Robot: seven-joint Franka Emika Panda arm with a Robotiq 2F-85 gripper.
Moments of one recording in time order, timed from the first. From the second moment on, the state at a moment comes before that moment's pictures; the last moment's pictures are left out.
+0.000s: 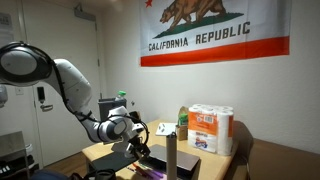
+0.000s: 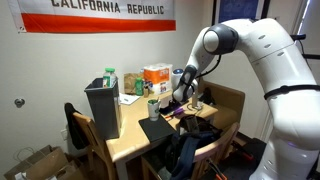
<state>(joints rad) 0.14 0.62 -0.27 -2.01 -0.33 2.96 0.09</state>
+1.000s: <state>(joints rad) 0.18 0.66 -0.31 -2.00 -0.33 2.96 0.11</state>
